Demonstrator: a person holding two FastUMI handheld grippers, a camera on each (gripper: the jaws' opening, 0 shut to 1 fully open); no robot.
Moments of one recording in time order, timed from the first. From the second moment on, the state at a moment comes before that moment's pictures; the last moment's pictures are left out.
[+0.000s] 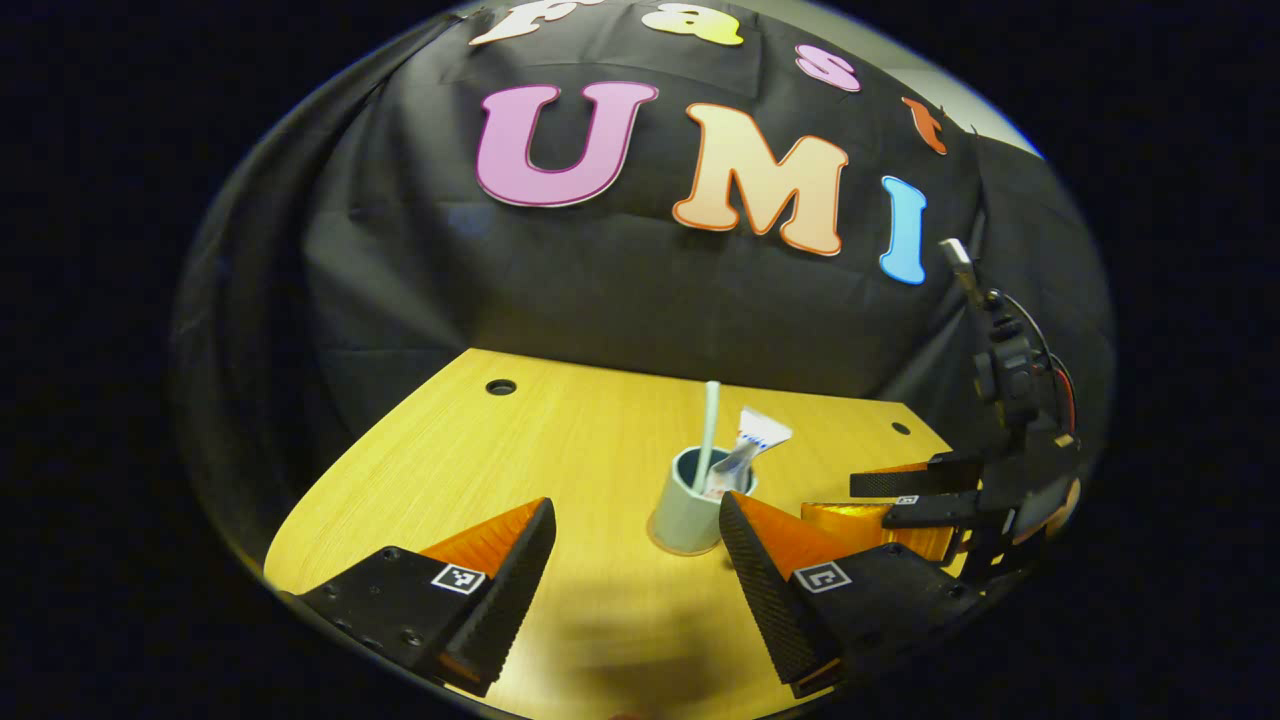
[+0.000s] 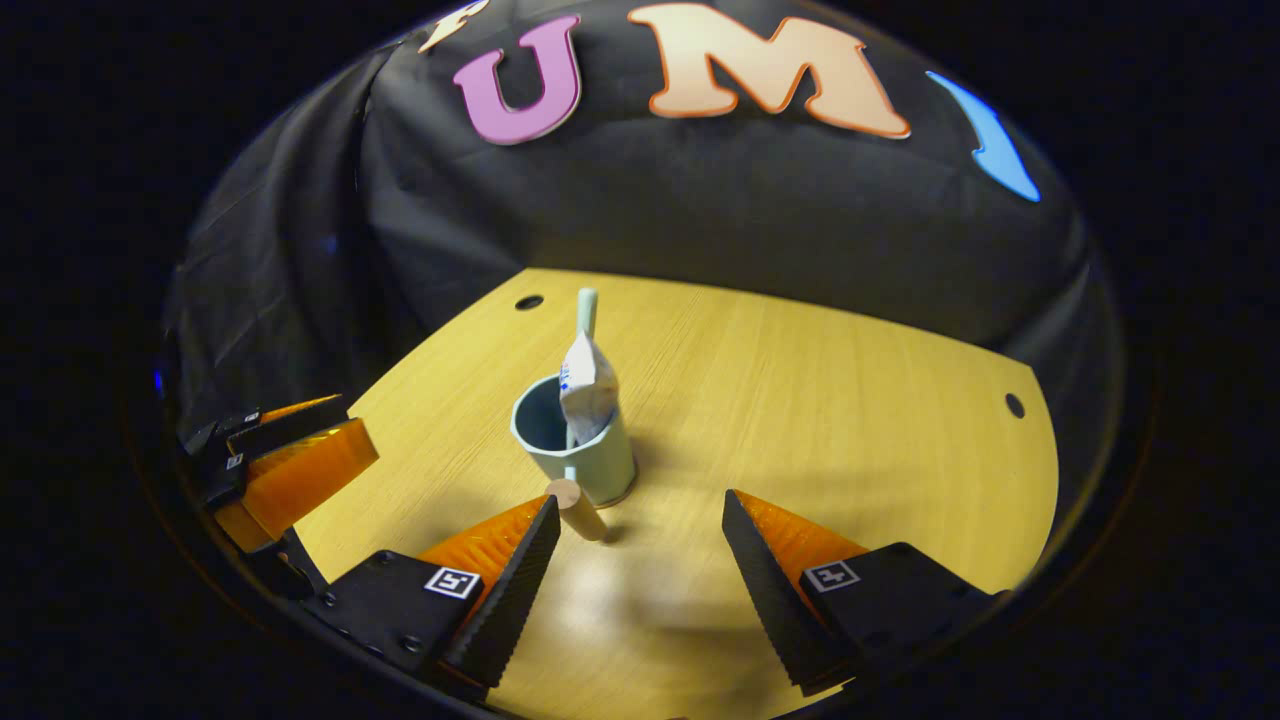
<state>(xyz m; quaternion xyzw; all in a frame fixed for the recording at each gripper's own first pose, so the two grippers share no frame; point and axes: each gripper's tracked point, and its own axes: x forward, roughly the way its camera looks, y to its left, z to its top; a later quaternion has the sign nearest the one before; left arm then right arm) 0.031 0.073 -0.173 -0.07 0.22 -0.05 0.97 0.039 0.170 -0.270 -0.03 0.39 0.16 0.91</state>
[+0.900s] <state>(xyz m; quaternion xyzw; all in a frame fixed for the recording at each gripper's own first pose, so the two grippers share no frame) 0.044 -0.027 -0.054 -0.05 0.10 -0.06 0.99 0.045 0.024 -0.093 0.04 0.13 0.07 0.99</state>
